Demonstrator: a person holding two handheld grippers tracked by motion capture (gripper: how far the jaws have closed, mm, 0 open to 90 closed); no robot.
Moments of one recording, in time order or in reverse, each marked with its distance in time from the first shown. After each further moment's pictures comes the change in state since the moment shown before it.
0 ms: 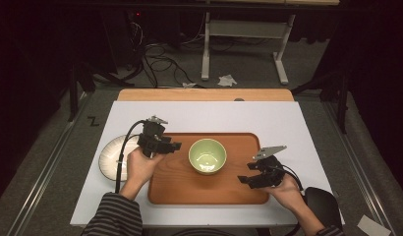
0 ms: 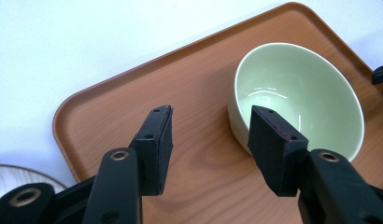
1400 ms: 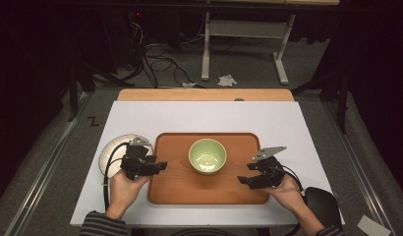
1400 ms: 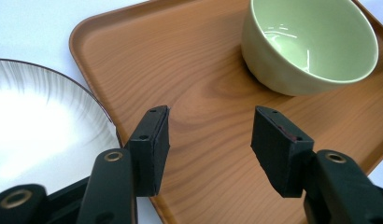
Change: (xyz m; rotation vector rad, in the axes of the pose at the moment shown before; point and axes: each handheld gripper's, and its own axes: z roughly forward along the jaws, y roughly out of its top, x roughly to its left) left arm 0.007 -0.065 -0.018 0.005 0.016 -0.030; right arm 0.002 0.000 -0.001 -0.005 0.003 -0.007
